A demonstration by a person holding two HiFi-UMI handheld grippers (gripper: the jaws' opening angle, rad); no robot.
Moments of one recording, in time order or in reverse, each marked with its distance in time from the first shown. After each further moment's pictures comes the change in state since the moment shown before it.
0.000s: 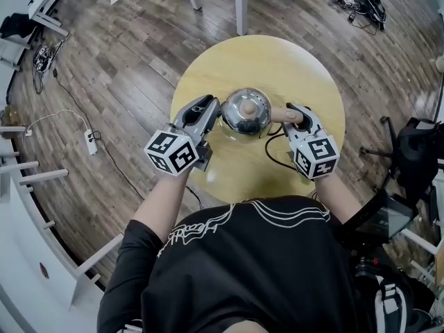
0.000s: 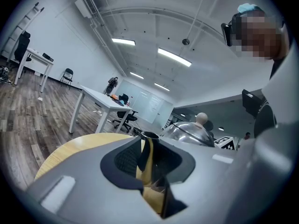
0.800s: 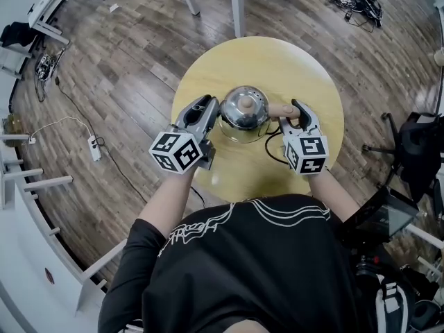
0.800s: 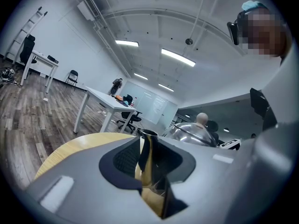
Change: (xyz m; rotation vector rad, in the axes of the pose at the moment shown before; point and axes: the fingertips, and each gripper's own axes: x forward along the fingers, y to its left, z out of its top) left arm 0.001 0.005 -0.003 -0.017 -0.013 0.061; right arm -0.002 -0.013 -0.004 0.032 -0.016 -0.204
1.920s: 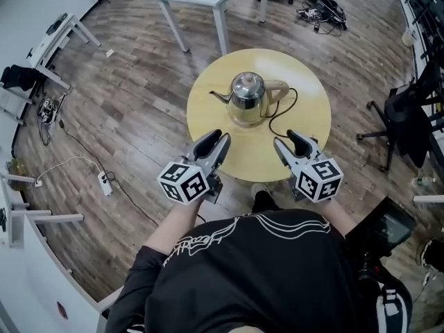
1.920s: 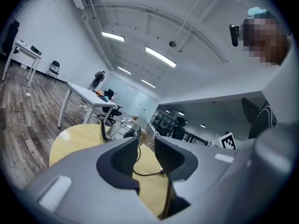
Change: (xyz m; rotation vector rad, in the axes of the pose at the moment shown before) left arm -0.153 -0.113 -0.007 0.023 0.078 -0.241; right arm -0.180 0.131 0.017 0.187 -0.085 0.074
